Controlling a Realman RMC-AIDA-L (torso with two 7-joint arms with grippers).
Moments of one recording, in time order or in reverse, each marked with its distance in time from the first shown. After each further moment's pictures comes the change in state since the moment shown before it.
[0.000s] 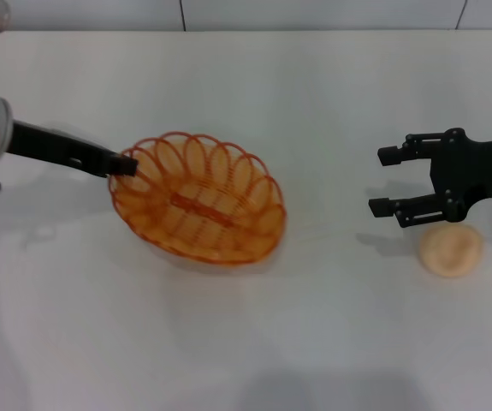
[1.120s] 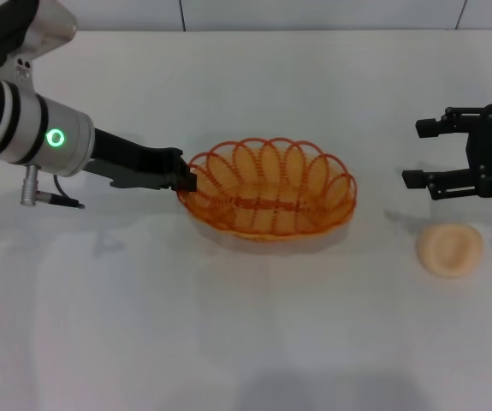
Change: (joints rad) left arm 0.019 -0.037 0.320 0.038 -0.092 -0.130 -0.620; right arm -0.024 -0.031 0.063 -0.028 0.000 0.022 -0.033
